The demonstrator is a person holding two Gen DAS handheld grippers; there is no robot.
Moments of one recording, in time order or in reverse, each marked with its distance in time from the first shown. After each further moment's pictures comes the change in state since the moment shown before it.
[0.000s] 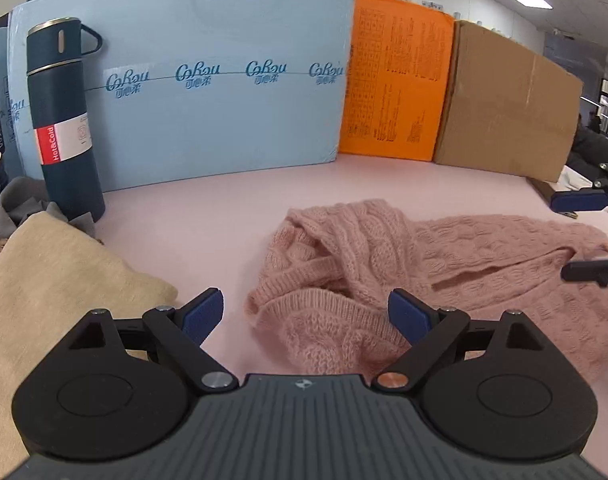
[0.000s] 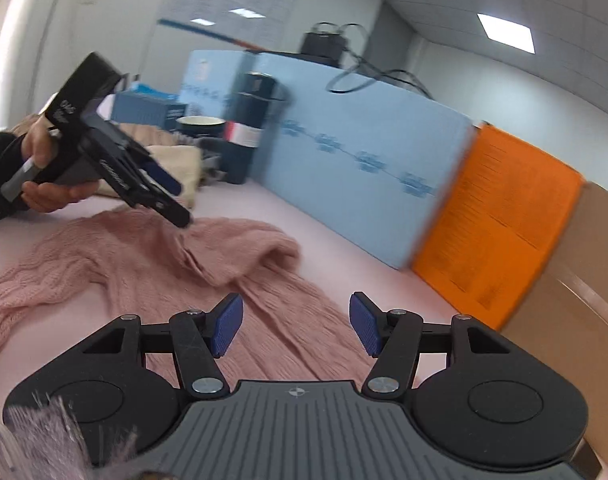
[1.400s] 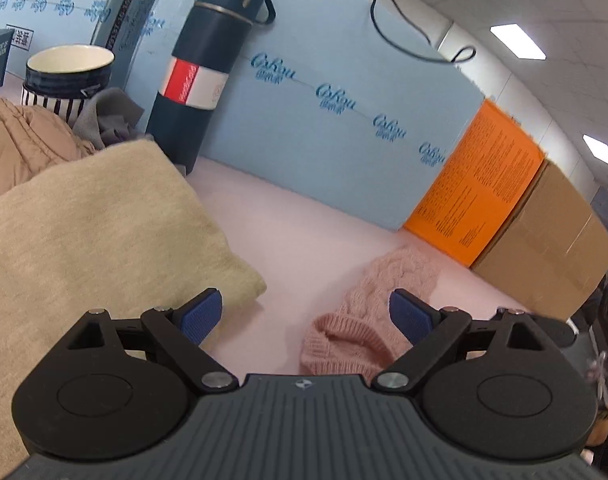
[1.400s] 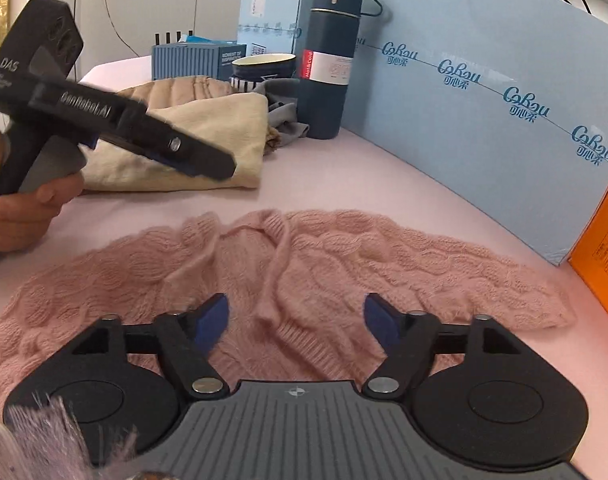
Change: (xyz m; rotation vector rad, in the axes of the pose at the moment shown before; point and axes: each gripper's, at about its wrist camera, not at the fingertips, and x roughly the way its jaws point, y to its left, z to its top) left arm -0.029 0.081 -0.017 -0.457 -0.165 -0.013; right arm 0.143 0.024 0.037 0.101 0.180 0.184
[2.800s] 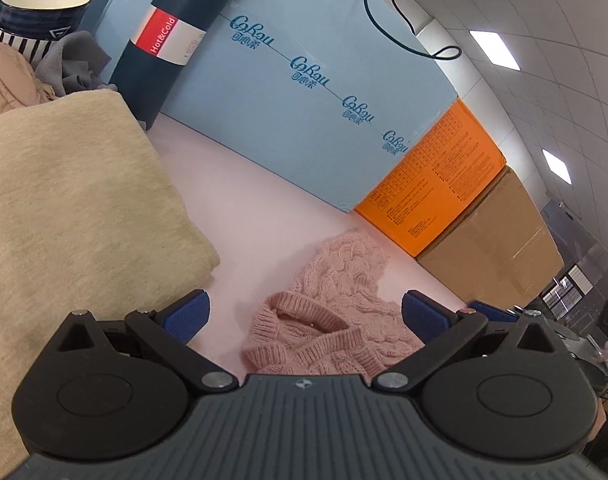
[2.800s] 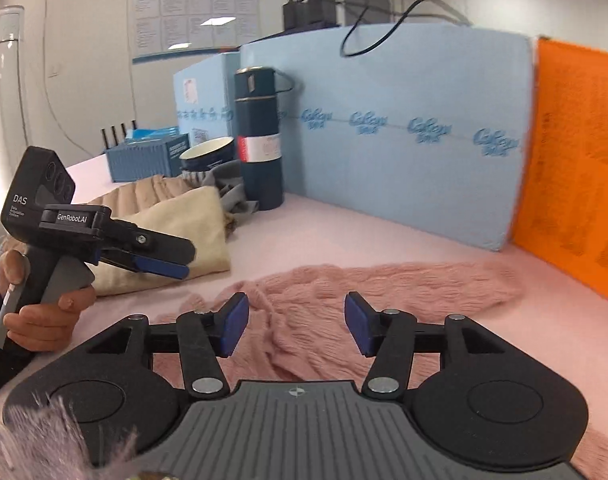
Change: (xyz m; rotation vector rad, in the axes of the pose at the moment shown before) left arm 0.013 0.013 0.002 -0.115 0.118 -0.169; right arm -0.082 -0.036 0.001 0.269 -0.159 -0.092
